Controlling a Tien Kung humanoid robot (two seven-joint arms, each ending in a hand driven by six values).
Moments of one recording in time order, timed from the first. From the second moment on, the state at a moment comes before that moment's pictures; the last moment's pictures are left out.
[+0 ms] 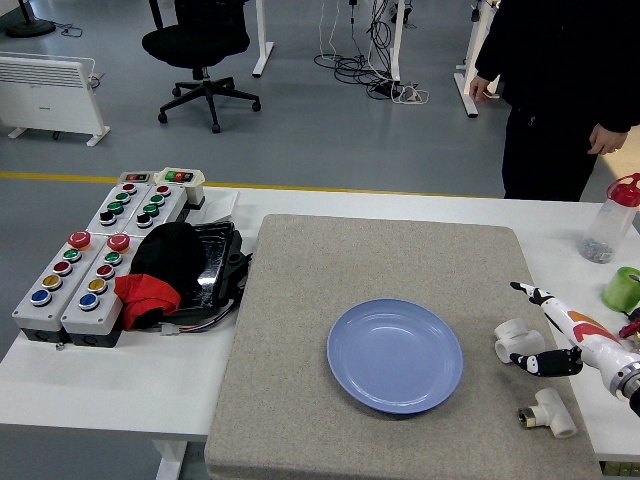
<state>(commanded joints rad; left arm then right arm) -0.20 0.05 -1.26 -0.18 1.00 0.29 0.30 0.33 -0.34 1.22 1.37 -1.90 0.16 -0.13</state>
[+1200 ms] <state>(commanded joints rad) -0.20 0.04 -1.25 -0.18 1.00 0.29 0.31 0.51 -0.37 0.97 1.14 -2.03 0.09 -0.07</state>
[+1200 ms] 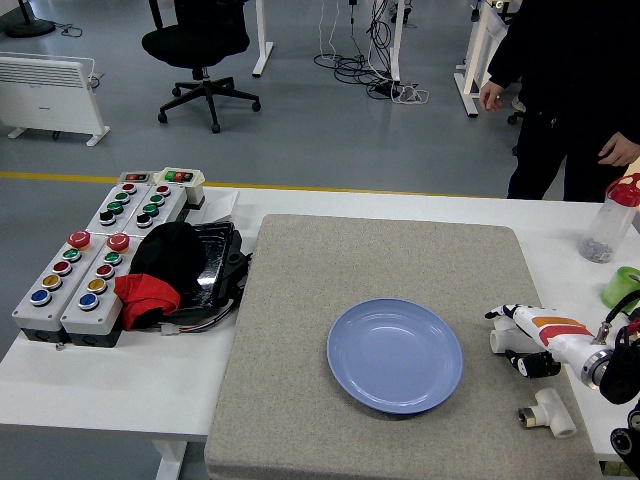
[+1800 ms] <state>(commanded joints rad) -0.18 0.04 -1.28 -0.18 1.05 0.29 0.32 0.48 -0.37 0.96 1.15 -1.97 0.00 -0.05</state>
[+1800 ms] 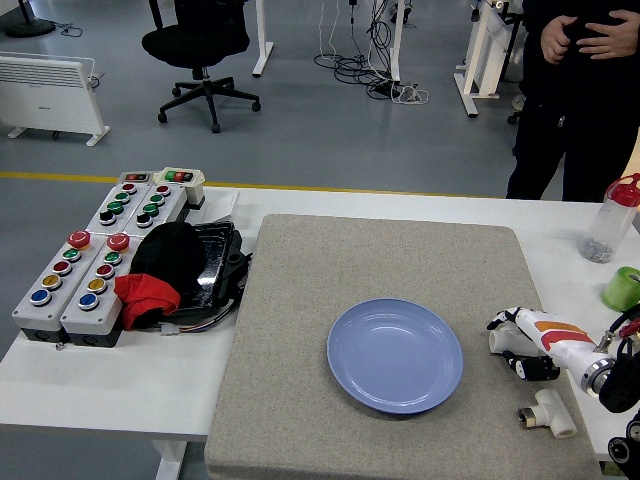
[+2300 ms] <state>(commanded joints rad) -0.16 0.05 -1.28 -0.18 1.05 0.28 0.32 0.47 -0.37 0.98 1.28 -1.90 -0.04 -0.03</state>
